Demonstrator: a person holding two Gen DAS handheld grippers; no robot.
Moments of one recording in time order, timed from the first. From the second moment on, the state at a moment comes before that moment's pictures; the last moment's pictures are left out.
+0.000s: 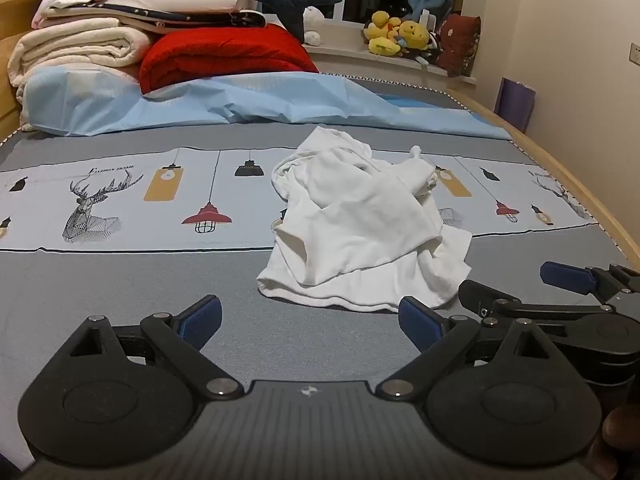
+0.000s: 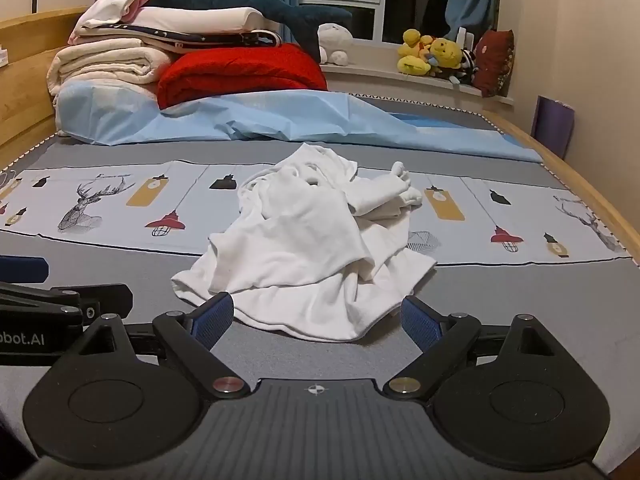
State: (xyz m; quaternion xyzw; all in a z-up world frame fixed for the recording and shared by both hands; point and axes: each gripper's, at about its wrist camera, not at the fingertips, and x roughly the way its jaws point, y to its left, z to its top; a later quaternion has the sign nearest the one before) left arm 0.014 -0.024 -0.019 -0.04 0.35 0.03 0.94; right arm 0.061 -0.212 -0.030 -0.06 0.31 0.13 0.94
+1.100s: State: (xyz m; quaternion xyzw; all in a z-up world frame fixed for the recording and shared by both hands) left arm 0.179 0.056 -0.076 0.01 0.48 -0.07 0.88; right arm 0.212 -0.269 -0.058 0.00 0.39 0.11 0.91
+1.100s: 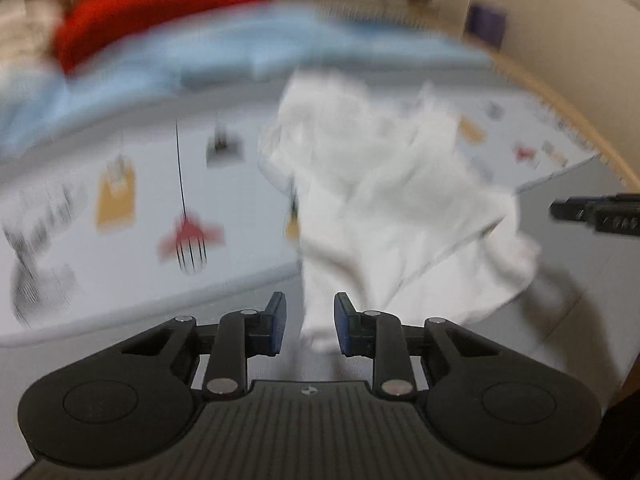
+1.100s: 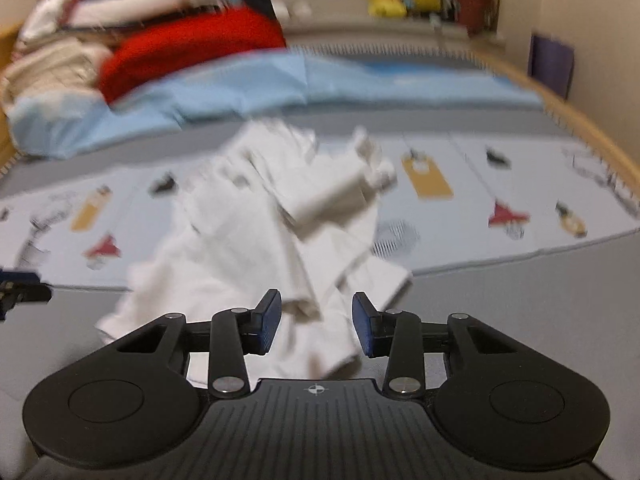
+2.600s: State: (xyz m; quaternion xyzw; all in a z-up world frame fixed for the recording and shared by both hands) left arm 0.153 0.060 -0.006 -0.02 0.37 -0.14 0.92; right arm 0.311 -0.292 -0.088 0.22 0.54 0.07 0.81
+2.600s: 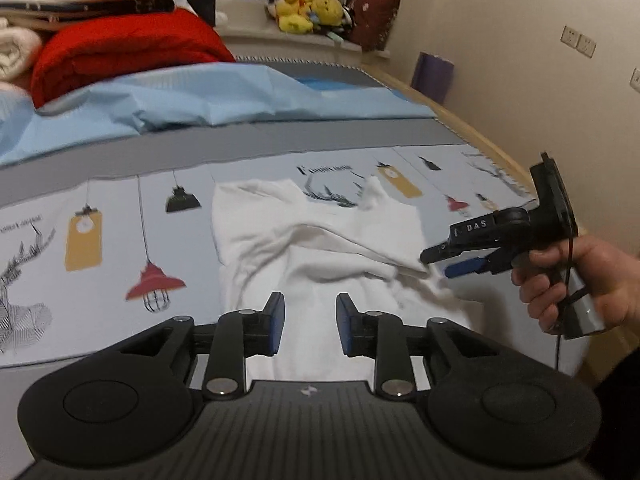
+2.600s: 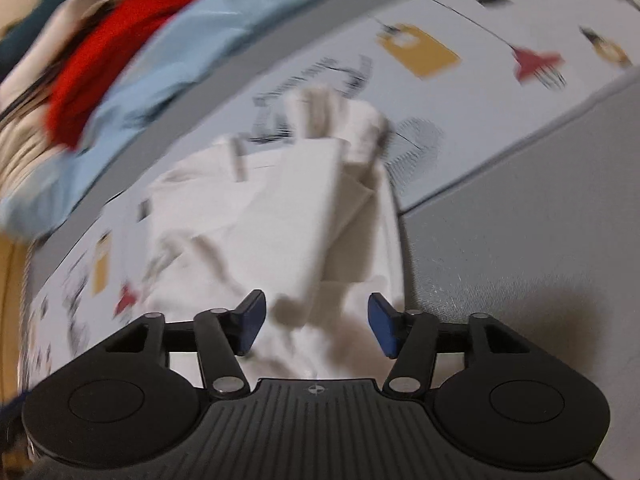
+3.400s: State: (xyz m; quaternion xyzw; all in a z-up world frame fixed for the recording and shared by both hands) left arm 0.236 0.014 -0.034 0.12 0.29 -0.17 0.94; right arm 0.285 -0.197 0.006 0.14 0.35 0.35 0.85
